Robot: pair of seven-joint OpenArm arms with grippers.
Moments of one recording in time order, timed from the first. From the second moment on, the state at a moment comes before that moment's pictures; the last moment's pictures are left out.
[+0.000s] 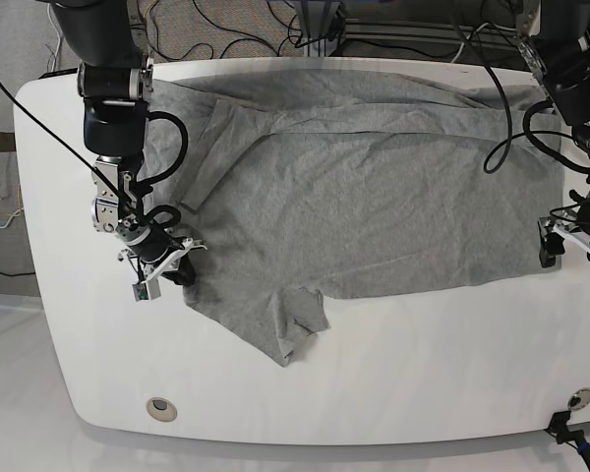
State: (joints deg) left arm -14.6 -25.4 -31.8 55.9 -8.7 -34.9 24.8; right arm 24.7 14.7 4.0 37.2 12.3 31.6 -10.4
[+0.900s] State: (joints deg) left arm -21.0 -21.6 -30.1 39.7 -9.9 -36.5 18.7; right arm 23.7 14.7 4.0 37.3 12.7 32.0 -9.7
